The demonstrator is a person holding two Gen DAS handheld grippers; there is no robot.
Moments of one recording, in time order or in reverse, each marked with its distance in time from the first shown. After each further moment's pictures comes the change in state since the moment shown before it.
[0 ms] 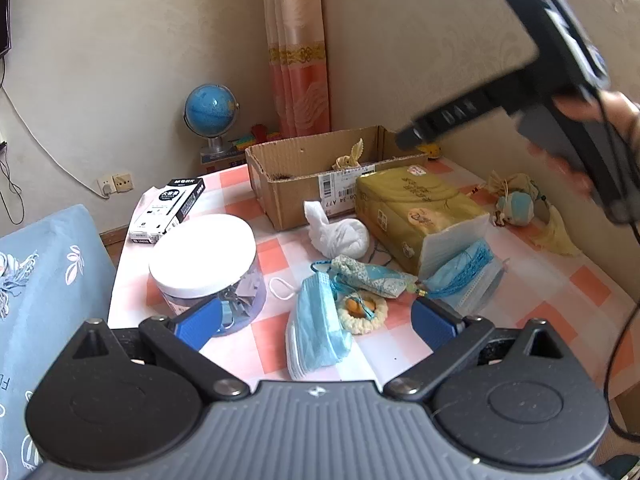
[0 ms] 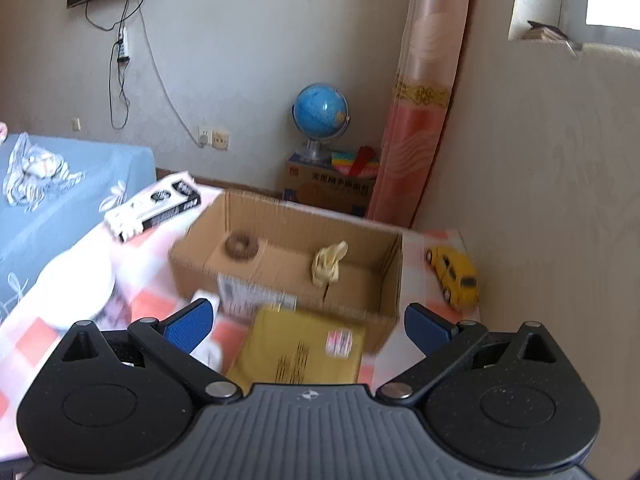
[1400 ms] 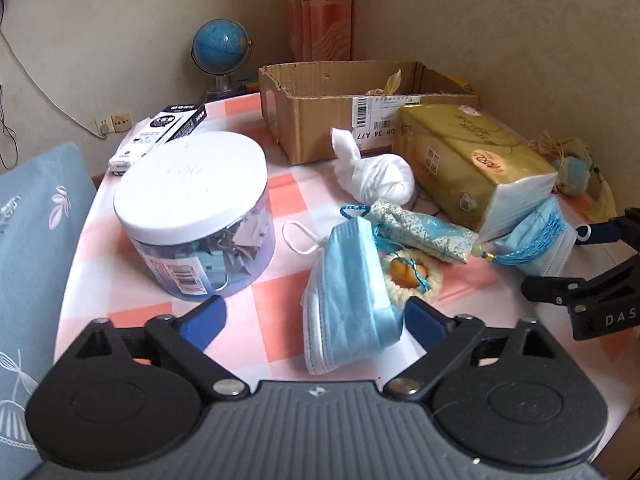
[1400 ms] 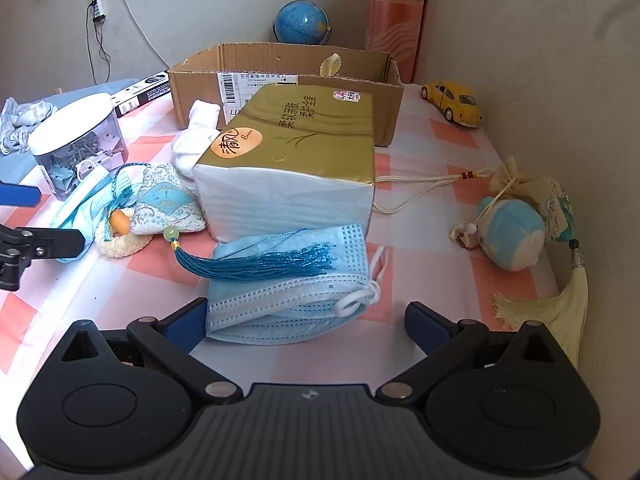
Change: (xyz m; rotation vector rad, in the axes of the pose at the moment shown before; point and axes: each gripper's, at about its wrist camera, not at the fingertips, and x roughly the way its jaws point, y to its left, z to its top) left arm 0.077 0.022 -0.018 -0.090 0.150 -0.006; right arm 0.007 0.015 -0.139 0.127 0.165 -0.007
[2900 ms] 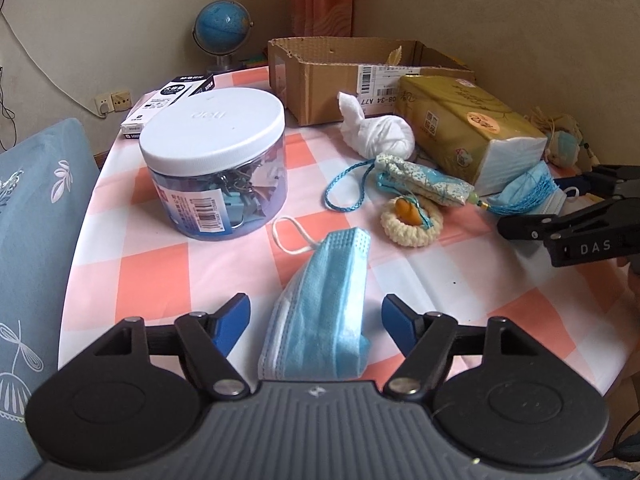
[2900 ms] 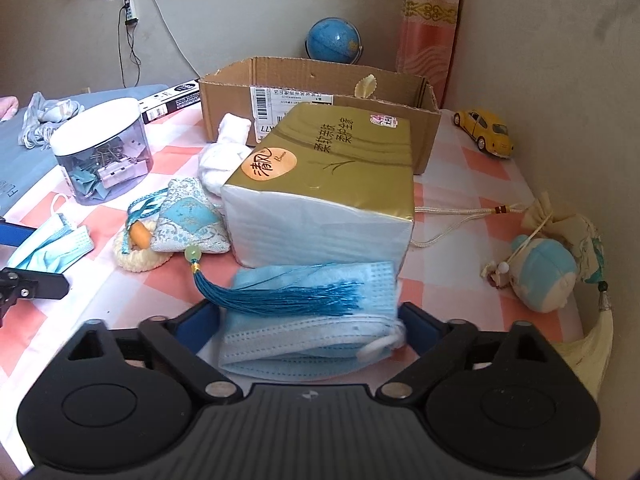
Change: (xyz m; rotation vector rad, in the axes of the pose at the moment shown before) left arm -0.016 0.010 -0.028 -0.004 0.050 -0.015; right arm 0.005 0.008 0.009 -0.066 -0.057 0.061
